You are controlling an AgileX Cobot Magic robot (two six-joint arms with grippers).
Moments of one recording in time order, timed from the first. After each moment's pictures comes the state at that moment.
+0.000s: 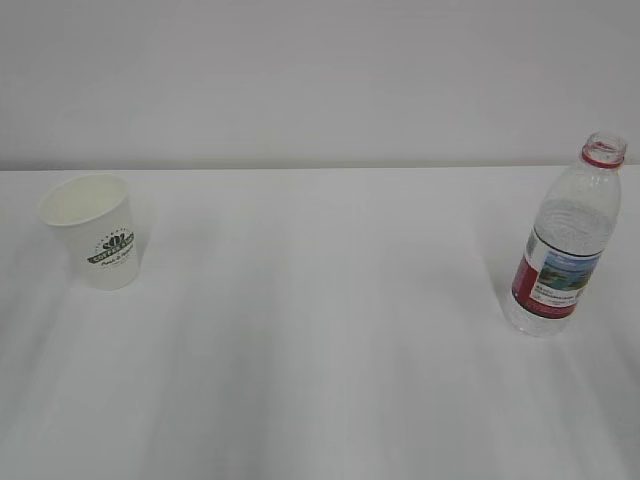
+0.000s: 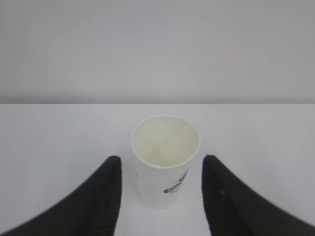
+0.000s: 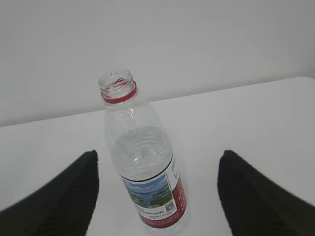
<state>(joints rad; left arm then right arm) -0.13 0.91 -0.35 -0.02 -0.21 -0.11 0.08 0.69 -0.21 0.12 -0.14 0.07</state>
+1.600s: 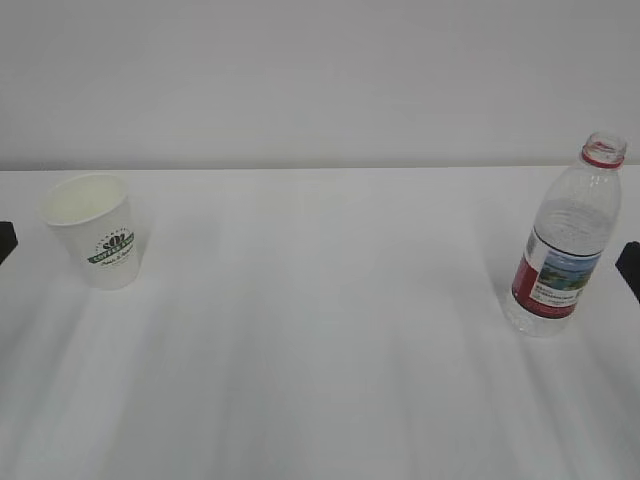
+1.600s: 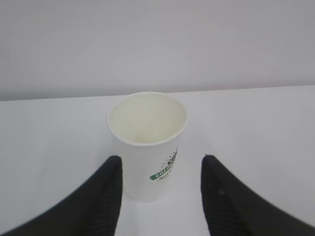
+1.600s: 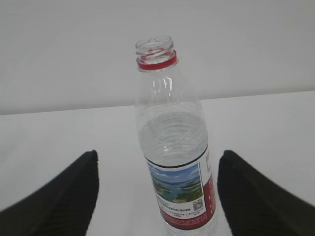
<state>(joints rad) -0.13 1.21 -0.19 0.09 -0.71 -0.15 0.08 1.02 -0.05 -0.14 -0.72 0.23</state>
